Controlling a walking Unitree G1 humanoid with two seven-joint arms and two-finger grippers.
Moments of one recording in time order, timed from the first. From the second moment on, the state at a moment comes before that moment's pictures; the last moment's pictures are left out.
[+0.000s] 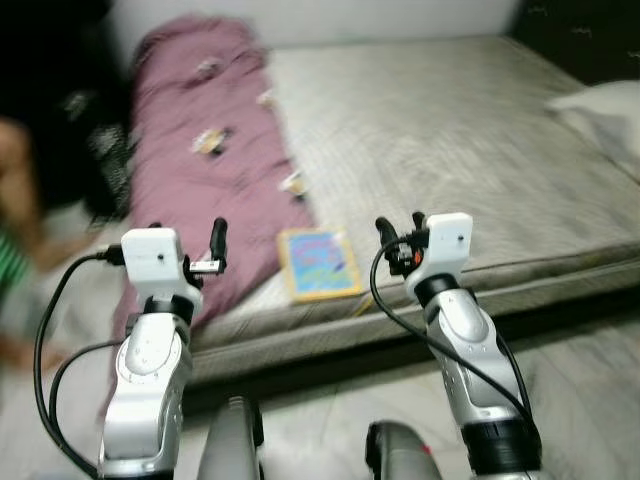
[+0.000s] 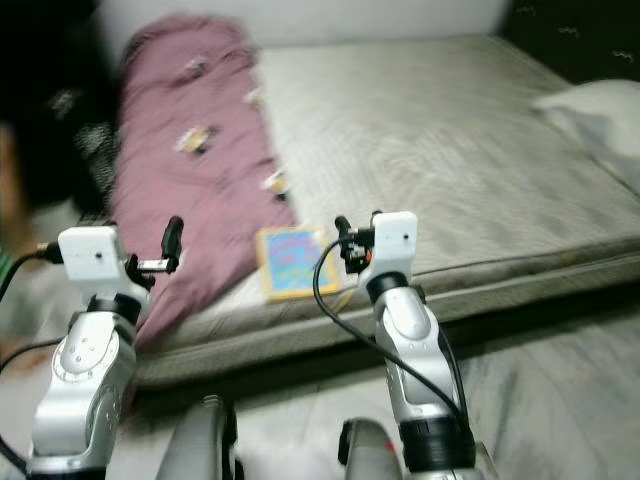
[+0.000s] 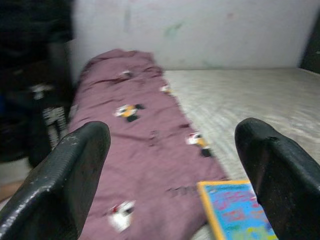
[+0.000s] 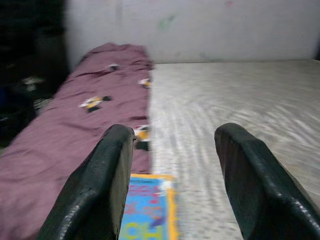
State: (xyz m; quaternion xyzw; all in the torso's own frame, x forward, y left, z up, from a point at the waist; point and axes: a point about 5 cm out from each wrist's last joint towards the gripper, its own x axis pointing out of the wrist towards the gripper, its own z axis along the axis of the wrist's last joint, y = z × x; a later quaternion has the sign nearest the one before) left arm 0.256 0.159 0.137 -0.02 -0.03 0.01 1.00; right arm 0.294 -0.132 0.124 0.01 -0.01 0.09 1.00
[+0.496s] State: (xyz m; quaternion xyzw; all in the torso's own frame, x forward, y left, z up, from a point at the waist) left arm 0.257 0.143 0.139 -0.04 -0.04 -0.01 1.00; right arm 0.292 -0.151 0.119 0.00 0.00 0.07 1.00
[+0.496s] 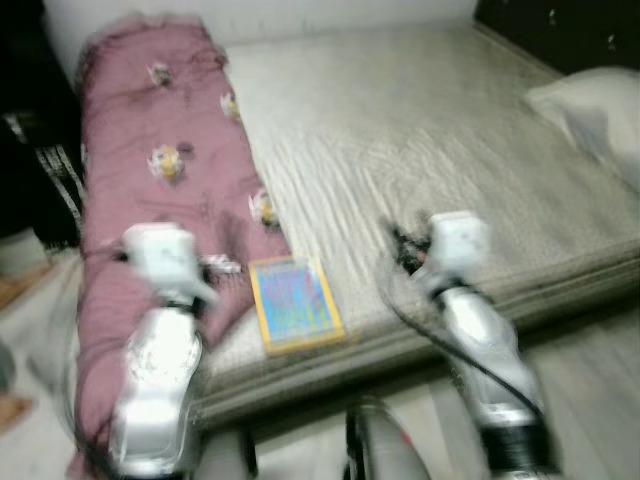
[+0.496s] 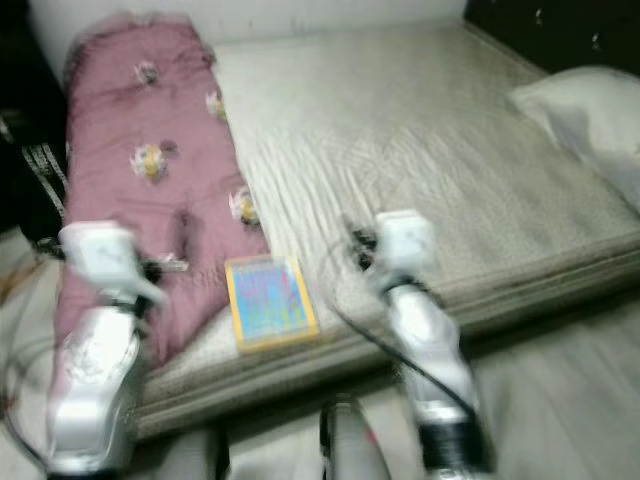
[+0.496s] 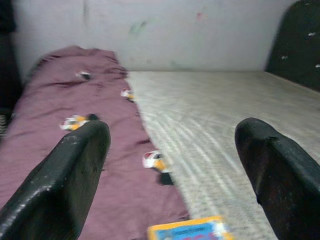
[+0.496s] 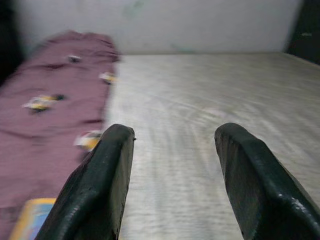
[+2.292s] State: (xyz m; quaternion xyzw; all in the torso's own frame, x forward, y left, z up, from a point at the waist) left arm 0.308 0.184 0.097 -0.08 0.07 0.12 0.99; right arm 0.248 -0.175 0.125 -0.04 0.03 0.06 1.00
